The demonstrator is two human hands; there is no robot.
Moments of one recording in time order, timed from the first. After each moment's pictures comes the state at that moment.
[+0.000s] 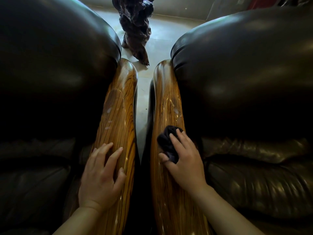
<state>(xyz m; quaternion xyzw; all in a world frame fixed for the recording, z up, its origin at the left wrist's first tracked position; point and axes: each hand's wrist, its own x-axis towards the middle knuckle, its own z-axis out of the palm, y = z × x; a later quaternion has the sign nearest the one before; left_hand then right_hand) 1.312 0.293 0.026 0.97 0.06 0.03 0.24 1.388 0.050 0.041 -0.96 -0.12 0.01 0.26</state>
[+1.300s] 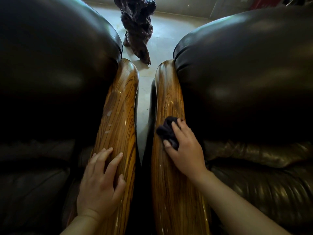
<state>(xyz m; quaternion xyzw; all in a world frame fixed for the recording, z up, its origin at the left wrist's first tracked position) 1.315 0.292 0.020 0.97 0.06 0.06 0.23 1.441 0.056 0.040 -0.96 -0.13 0.01 0.24</state>
